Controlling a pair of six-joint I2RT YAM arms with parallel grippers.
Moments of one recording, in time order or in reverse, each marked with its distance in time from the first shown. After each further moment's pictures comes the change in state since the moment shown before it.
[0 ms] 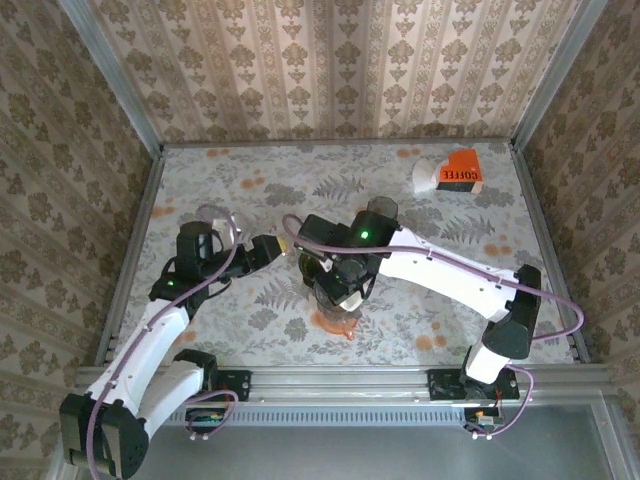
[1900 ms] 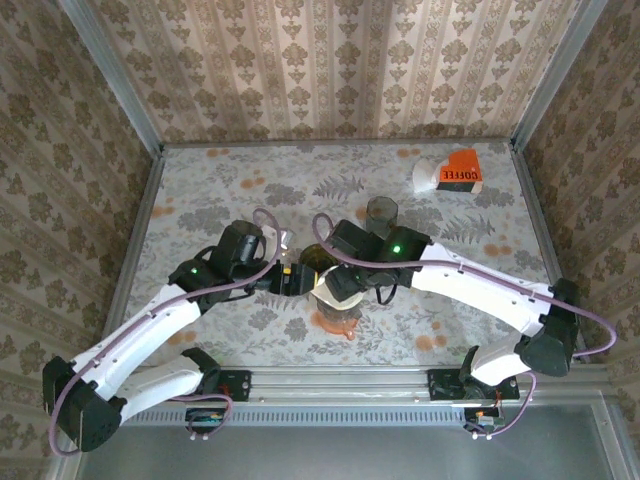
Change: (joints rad) left arm -0.414 0.113 0.219 -0.335 -0.229 0.233; right arm -0.068 -0.203 -0.338 0.310 0.143 0.015
